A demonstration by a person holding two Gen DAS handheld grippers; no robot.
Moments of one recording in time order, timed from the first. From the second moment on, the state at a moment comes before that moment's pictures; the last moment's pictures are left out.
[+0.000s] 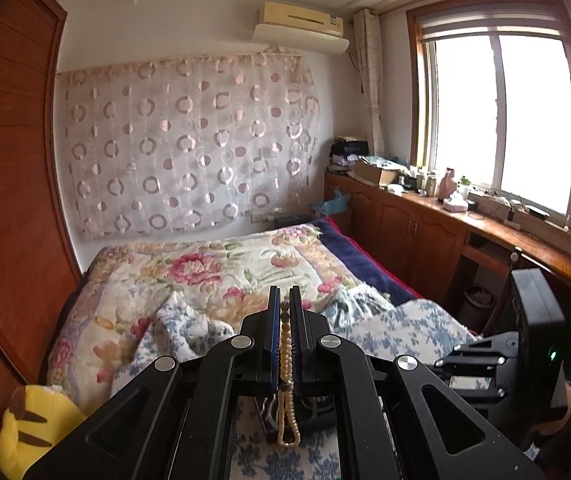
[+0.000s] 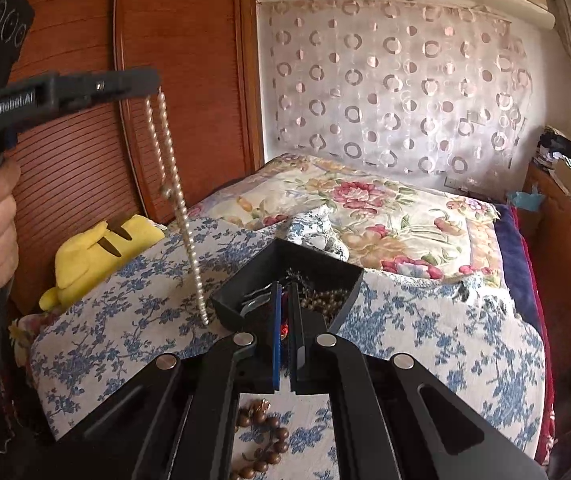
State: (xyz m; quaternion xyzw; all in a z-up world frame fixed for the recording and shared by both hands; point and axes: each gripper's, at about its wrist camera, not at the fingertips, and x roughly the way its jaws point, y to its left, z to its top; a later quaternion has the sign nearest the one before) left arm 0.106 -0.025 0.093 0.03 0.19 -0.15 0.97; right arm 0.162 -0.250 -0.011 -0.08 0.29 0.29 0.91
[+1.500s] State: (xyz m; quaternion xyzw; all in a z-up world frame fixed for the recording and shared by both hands) left arm 0.210 -0.042 0.011 0.03 0.31 -0.17 0.94; right arm 0.243 -0.249 -0.076 -0.06 0.36 0.30 0.88
